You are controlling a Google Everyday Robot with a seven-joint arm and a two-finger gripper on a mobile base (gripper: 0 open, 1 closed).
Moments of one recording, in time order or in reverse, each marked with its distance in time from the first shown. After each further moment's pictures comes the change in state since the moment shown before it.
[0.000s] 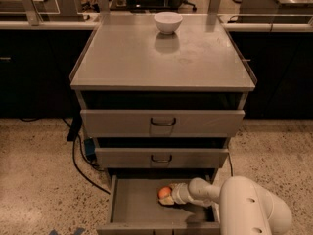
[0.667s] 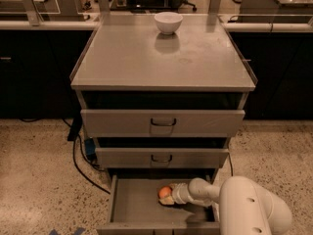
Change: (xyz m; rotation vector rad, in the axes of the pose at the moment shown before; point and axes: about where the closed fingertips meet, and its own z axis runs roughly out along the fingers) arm 0.002 0.000 0.001 -0.001 0.003 0.003
